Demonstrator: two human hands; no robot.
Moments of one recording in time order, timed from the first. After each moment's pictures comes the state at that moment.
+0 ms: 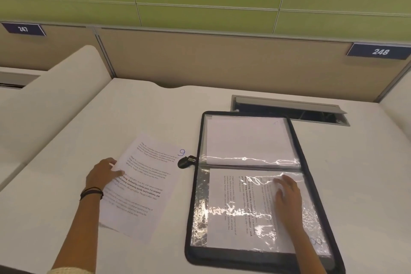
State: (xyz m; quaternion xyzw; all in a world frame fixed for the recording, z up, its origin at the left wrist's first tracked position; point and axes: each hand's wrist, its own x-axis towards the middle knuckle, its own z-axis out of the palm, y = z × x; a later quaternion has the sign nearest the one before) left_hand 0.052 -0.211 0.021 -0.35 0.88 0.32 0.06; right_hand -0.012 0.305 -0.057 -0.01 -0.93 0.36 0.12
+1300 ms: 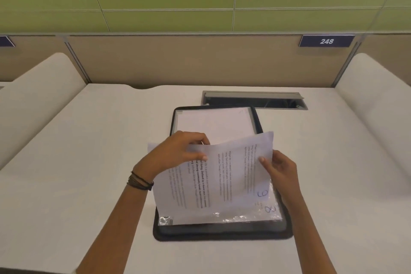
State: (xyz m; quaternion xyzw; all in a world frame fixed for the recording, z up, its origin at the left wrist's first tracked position) left_hand 0.040 0.088 0.172 0.20 0.90 0.37 0.09; right_hand 0.027 0.371 0.069 0.07 -0.74 0.67 0.05
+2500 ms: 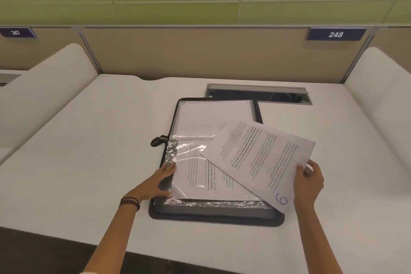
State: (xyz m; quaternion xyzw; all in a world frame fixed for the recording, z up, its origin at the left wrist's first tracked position) left_hand 0.095 0.029 -0.016 0.01 0.92 0.33 0.23; right_hand 0.040 0.431 0.032 -0.24 -0.74 0.60 0.19
